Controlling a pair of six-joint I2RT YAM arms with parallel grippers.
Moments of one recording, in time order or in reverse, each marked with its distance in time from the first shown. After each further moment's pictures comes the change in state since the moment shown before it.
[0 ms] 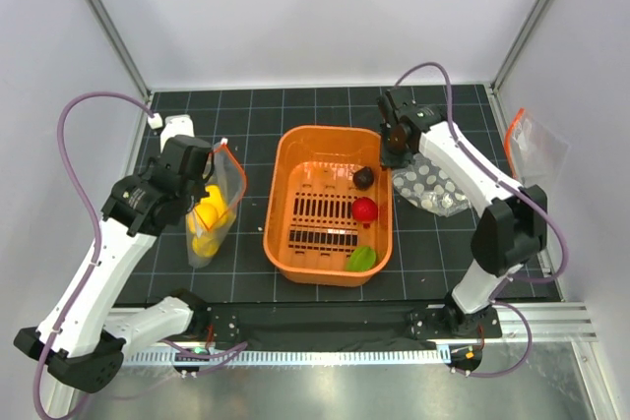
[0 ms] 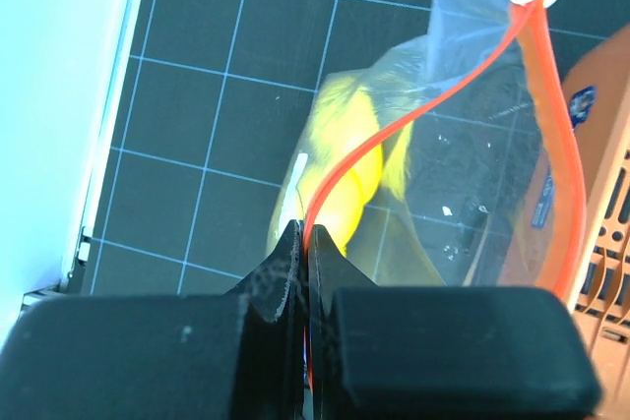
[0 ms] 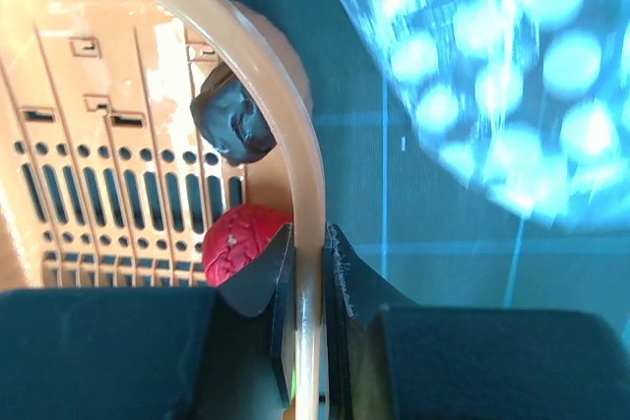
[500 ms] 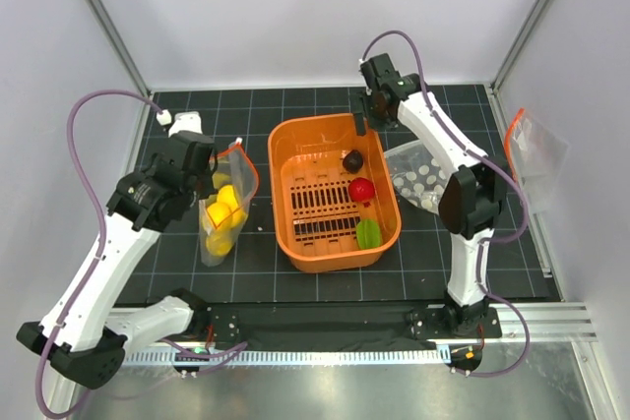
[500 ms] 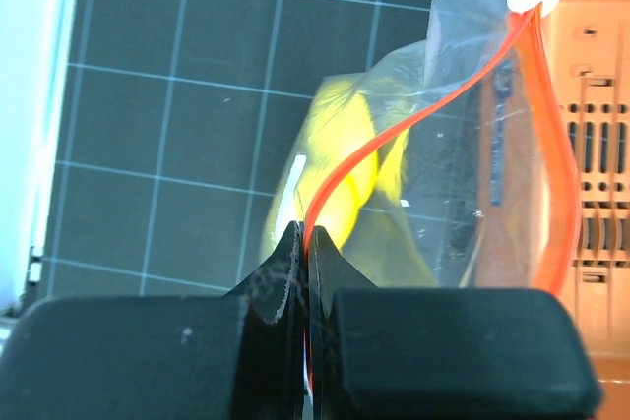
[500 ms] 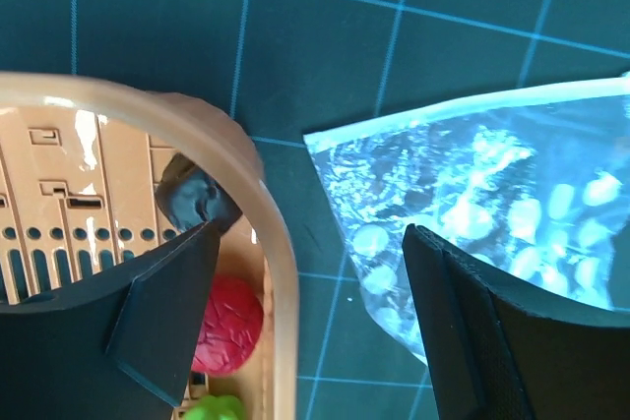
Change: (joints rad) left arm 0.000 0.020 0.000 0.044 0.095 0.003; right arm -0.010 0.367 0.482 0.008 0.064 -0.352
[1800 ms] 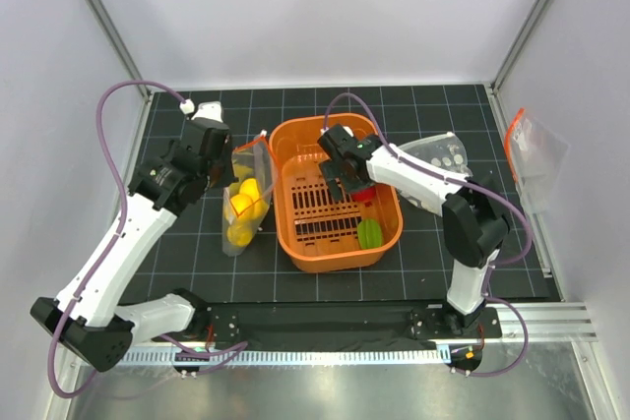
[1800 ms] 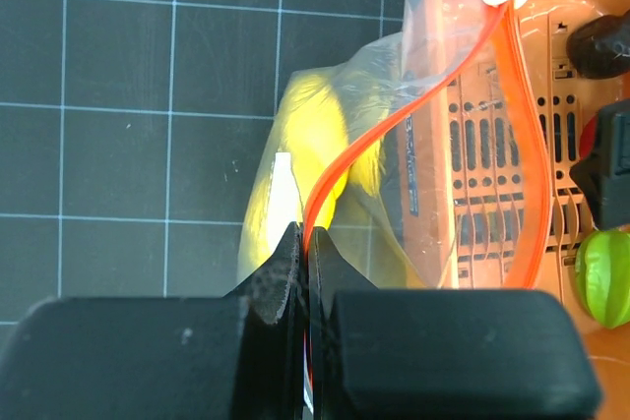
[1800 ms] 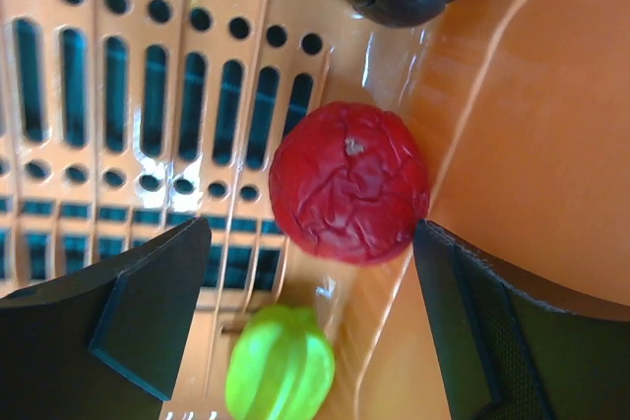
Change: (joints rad) left arm 0.000 0.106 -0.003 0.152 0.165 -0.007; right arm 0.299 -0.193 -0.518 0.123 0.113 0.108
